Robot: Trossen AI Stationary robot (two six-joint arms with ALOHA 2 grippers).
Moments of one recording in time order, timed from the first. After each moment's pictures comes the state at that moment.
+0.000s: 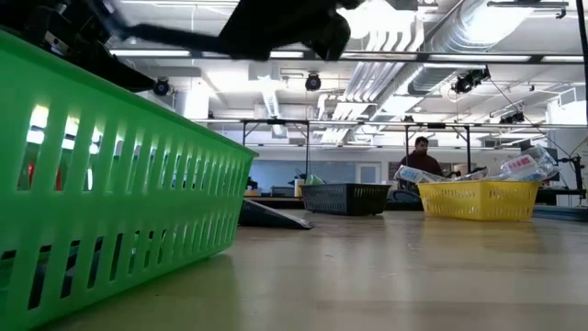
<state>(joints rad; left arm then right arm) 0.10 0.24 0.20 -0.10 0.03 0.00 0.43 1.96 1.51 -0.30 0.27 0.34</state>
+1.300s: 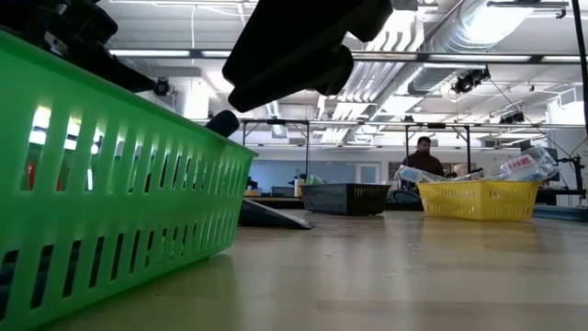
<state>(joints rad) 0.10 0.24 0.20 -0.10 0.04 -0.01 0.44 2.04 1.51 -0.30 0.09 0.34</state>
